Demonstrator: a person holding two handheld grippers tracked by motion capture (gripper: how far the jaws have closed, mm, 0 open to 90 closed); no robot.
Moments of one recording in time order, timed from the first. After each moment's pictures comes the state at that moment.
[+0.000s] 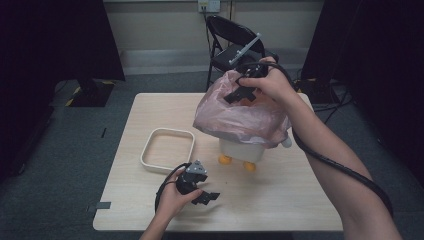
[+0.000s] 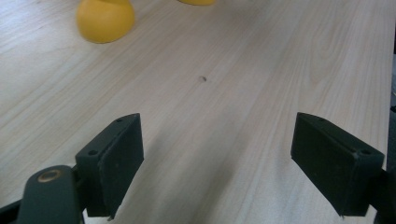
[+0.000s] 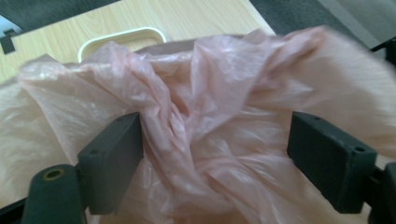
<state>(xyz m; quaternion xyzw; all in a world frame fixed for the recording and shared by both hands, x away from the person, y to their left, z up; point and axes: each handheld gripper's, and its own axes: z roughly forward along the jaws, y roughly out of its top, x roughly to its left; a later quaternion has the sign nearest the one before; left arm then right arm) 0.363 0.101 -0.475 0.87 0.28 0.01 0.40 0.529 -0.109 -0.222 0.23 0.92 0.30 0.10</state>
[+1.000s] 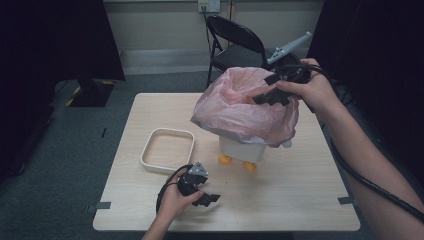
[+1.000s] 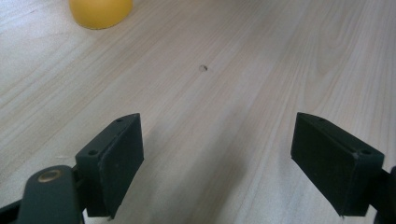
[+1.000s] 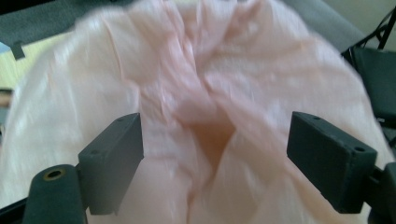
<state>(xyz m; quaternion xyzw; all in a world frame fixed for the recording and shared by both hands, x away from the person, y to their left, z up) 0.362 0.099 -0.480 0.88 0.29 0.01 0.39 0.475 -0.185 -0.192 0.25 0.90 0.34 0.15</state>
